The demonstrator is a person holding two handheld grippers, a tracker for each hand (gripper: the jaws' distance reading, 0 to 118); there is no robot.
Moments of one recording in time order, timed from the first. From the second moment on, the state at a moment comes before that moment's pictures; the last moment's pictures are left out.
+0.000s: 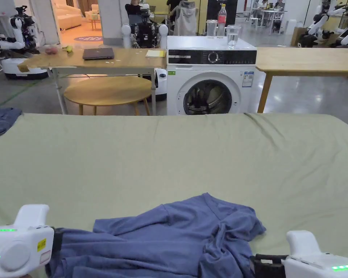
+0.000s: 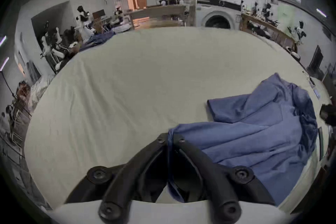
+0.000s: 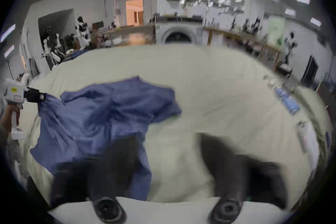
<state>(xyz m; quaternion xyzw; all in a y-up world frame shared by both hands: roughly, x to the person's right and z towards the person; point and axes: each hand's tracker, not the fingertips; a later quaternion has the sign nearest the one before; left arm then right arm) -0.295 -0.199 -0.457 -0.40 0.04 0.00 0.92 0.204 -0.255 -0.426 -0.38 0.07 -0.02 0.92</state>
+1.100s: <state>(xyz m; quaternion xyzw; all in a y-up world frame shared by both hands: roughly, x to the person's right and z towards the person) -0.360 0.066 -0.459 -0.18 0.12 -0.07 0.97 0.213 0.089 -0.437 -0.14 0.02 0.09 0.99</state>
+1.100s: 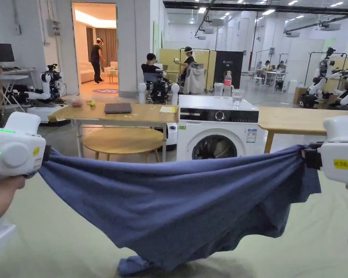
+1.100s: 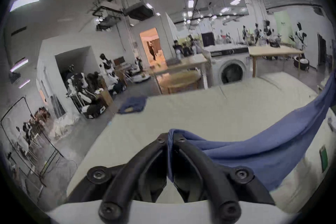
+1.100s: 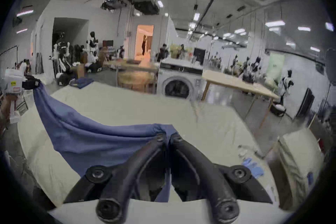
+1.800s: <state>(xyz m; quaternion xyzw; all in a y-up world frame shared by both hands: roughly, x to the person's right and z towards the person) -0.340 0.123 -0.544 -0.13 0.13 -0.07 0.98 0.213 0.138 -0.514 -0.08 -0.04 0.05 0.99</state>
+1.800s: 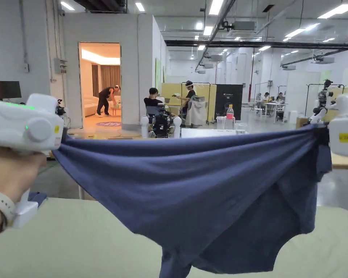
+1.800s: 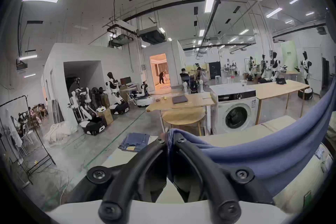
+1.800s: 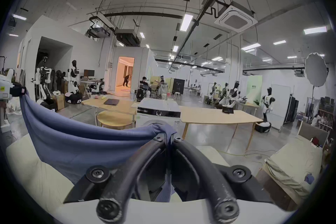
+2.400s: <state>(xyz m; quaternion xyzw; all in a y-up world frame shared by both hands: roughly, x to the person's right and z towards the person) -0.340 -0.079 -0.359 -0.26 0.08 -0.02 0.96 0.221 -0.064 -0.337 -0.20 0.00 0.08 0.98</state>
